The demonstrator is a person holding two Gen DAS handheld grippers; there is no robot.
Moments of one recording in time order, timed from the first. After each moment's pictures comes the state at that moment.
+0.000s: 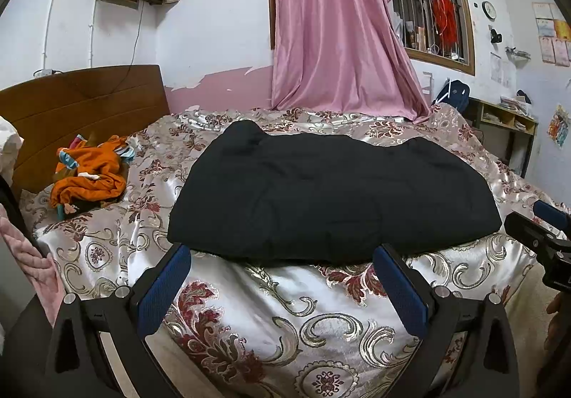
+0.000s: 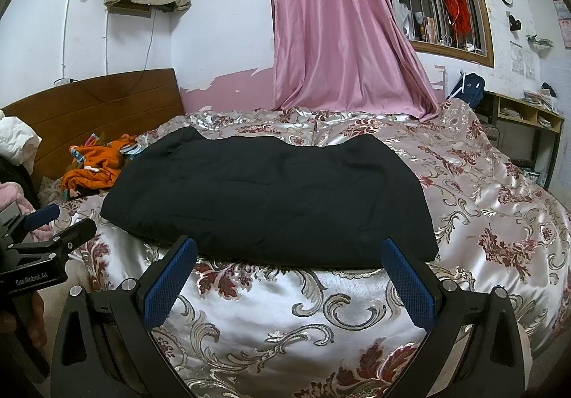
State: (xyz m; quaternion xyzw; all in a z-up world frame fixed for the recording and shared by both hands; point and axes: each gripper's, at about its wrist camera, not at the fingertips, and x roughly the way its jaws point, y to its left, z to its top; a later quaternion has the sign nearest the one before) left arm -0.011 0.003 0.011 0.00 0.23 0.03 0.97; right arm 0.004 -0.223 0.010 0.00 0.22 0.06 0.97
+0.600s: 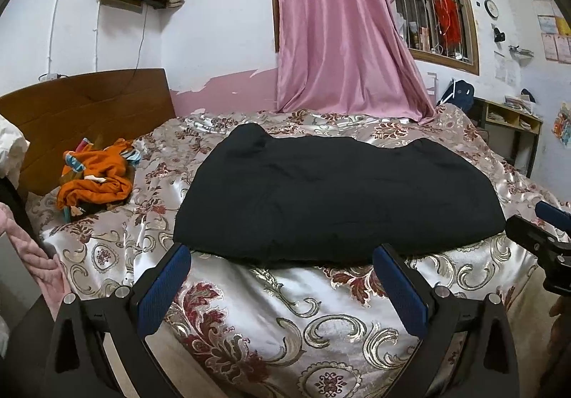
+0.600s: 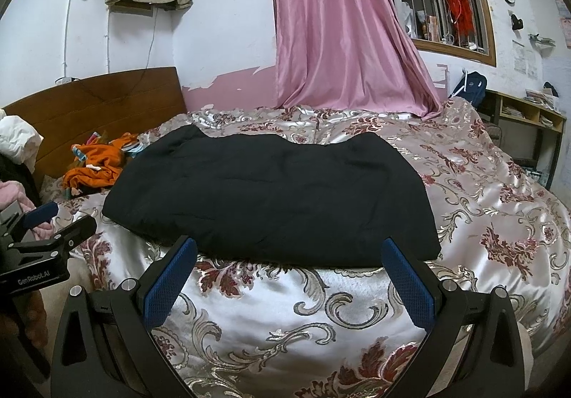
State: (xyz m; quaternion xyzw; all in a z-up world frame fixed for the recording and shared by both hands) left arm -0.010 0.004 0.011 0.01 0.23 0.05 0.97; right arm 0.003 -0.217 0.009 0.00 0.22 0.07 0.97
